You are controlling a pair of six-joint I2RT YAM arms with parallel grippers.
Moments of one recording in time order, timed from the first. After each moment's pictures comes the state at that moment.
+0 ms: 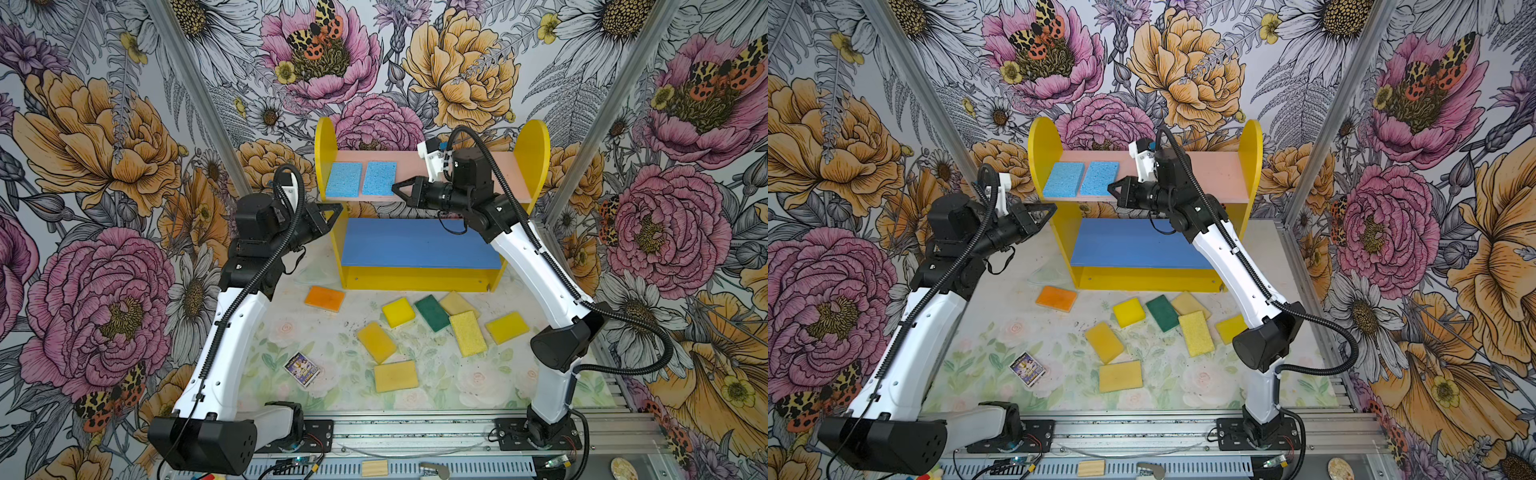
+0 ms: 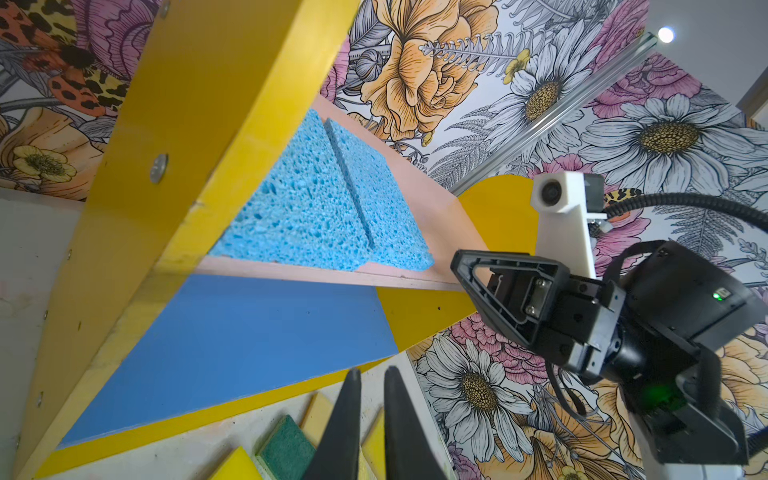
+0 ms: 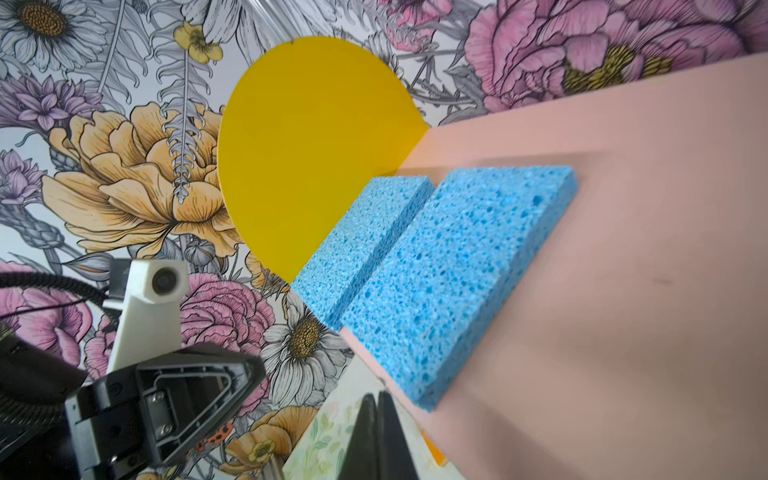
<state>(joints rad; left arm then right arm) -0.09 1.21 1.39 -0.32 0.60 -0.71 0.54 1.90 2.29 -0.65 -0.39 0.52</state>
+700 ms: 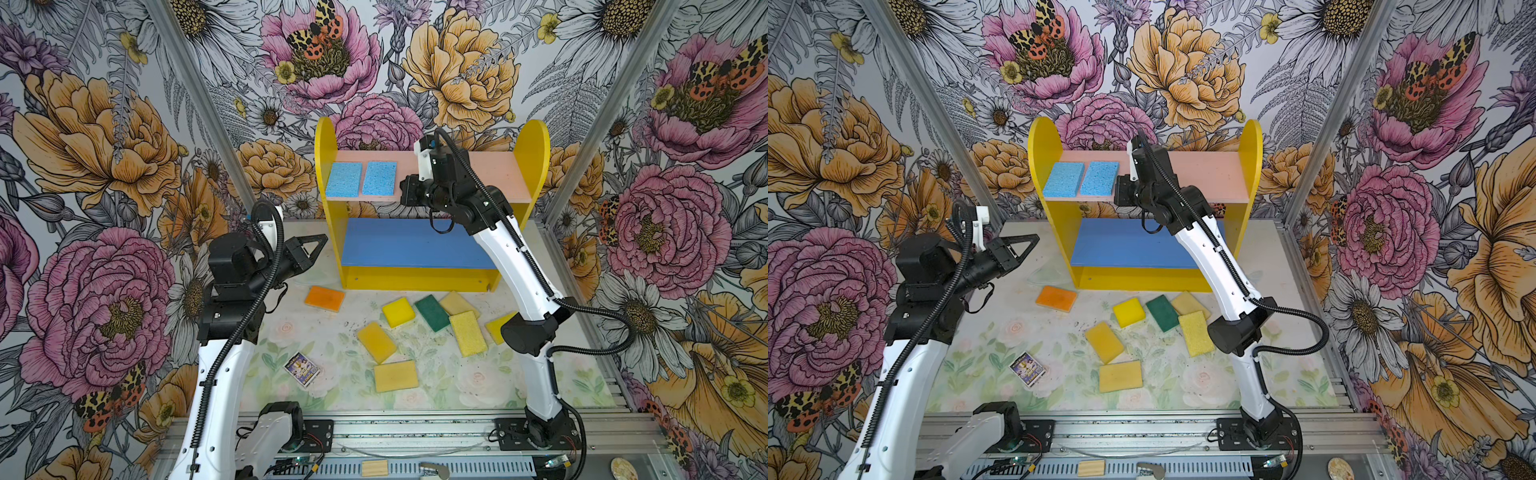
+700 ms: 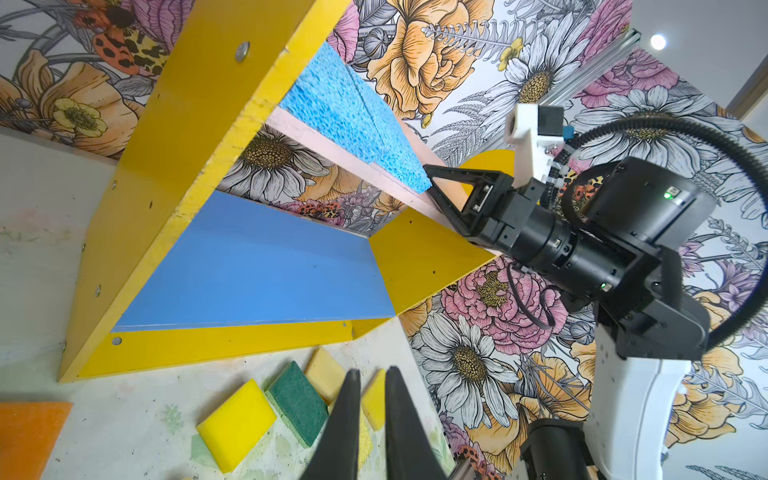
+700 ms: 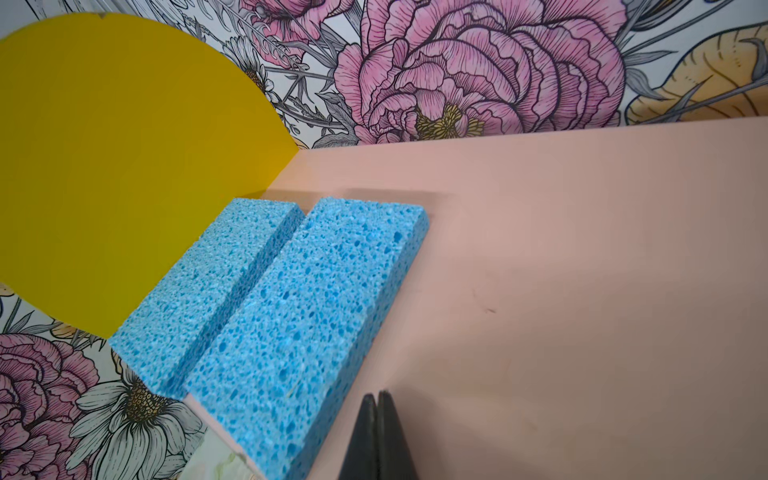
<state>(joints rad) 0.04 0.93 1.16 -0.38 0.72 -0.71 0.62 2.13 2.72 -0.97 0.02 0.38</state>
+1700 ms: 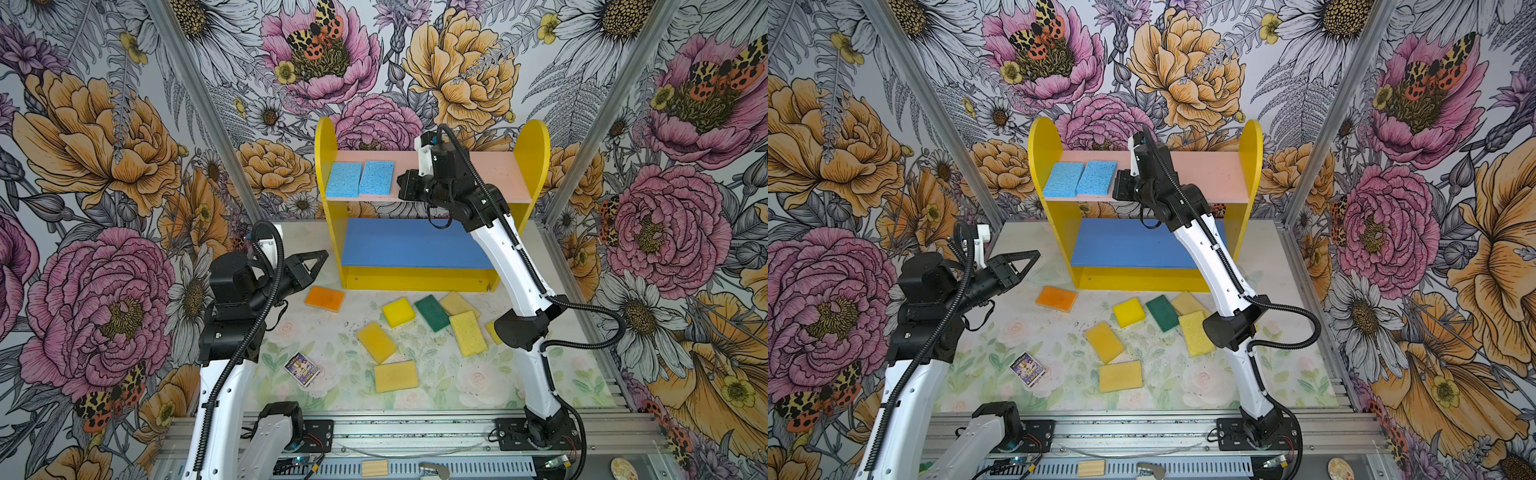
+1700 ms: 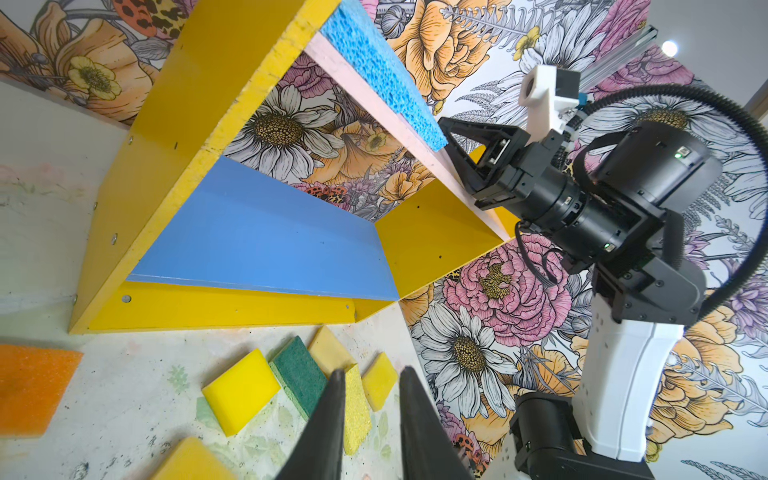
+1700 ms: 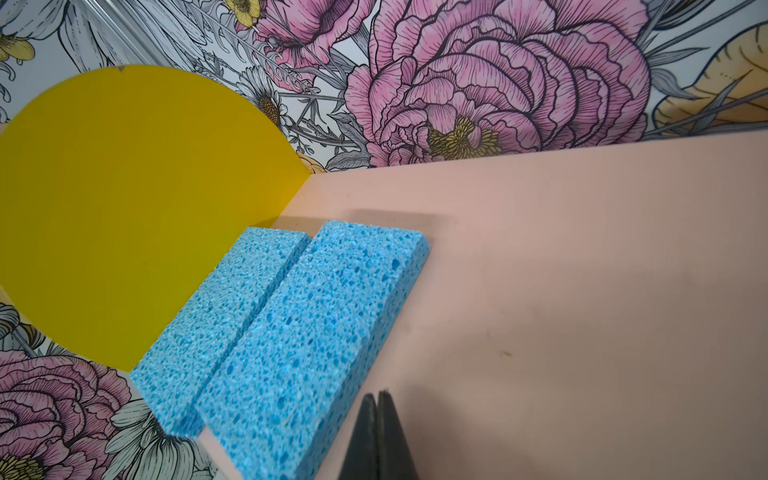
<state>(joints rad) 0.06 0.83 1.04 -0.40 0.73 -0.73 0.60 2.19 2.80 -0.95 -0.05 0.42</state>
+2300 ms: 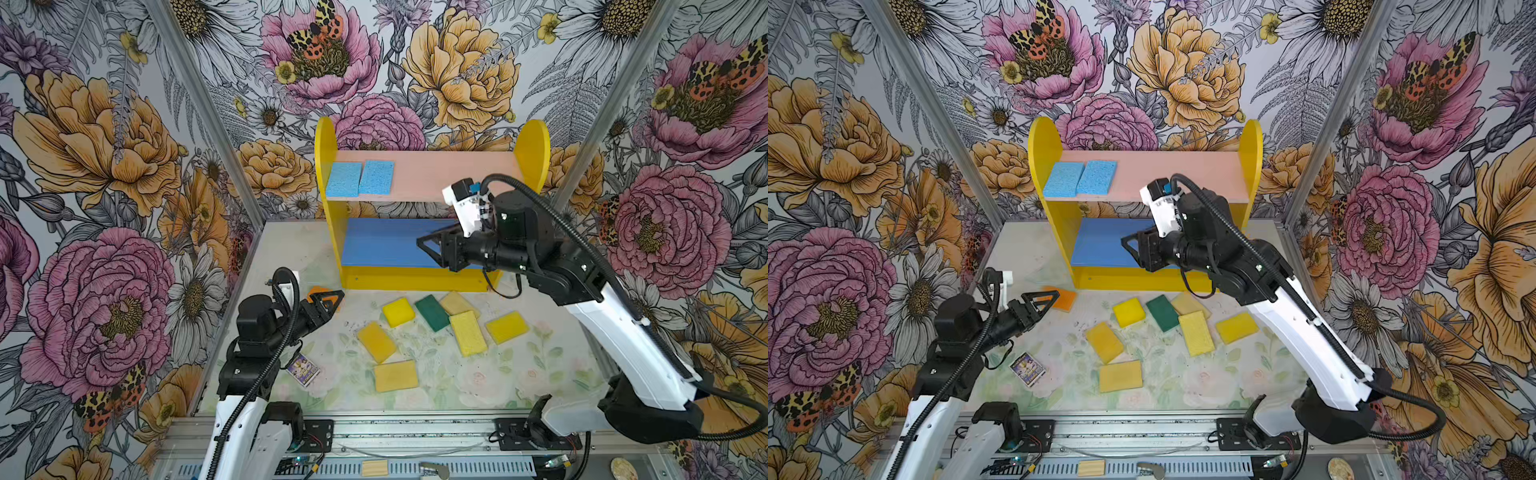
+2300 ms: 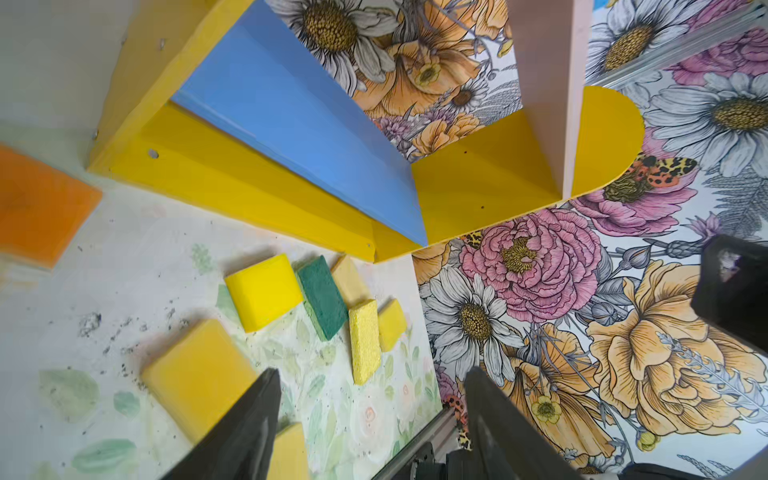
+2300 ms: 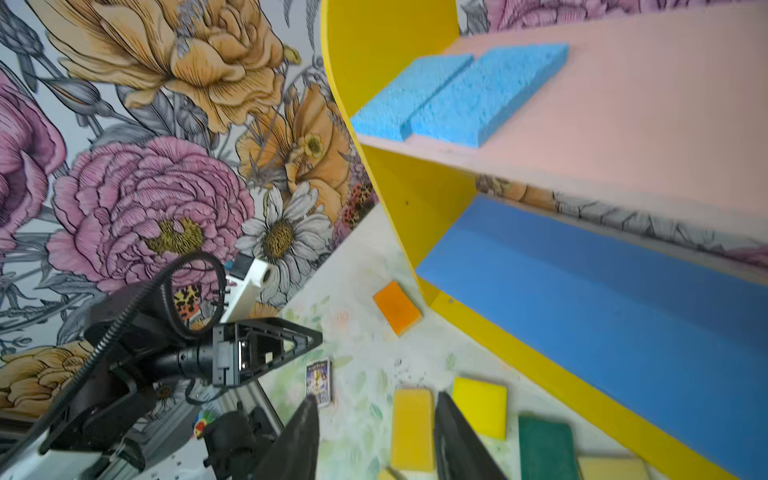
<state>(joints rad) -0.08 0.57 0.63 -0.40 0.62 -0.85 0.77 1.34 1.79 -0.91 -0.15 0.34</state>
